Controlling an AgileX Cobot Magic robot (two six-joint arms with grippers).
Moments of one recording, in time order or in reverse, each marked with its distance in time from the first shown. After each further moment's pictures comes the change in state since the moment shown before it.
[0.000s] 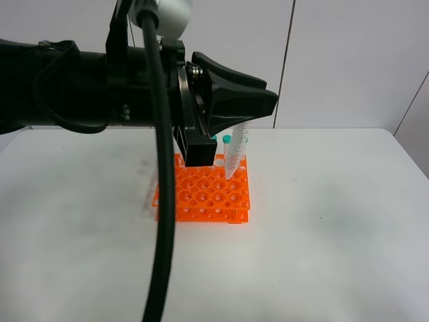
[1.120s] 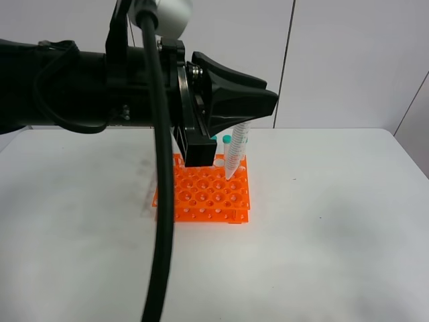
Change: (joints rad) left arm 0.000 0.000 0.000 0.000 0.001 0.001; right arm 0.000 -0.234 0.131 -0.032 -0.186 0.018
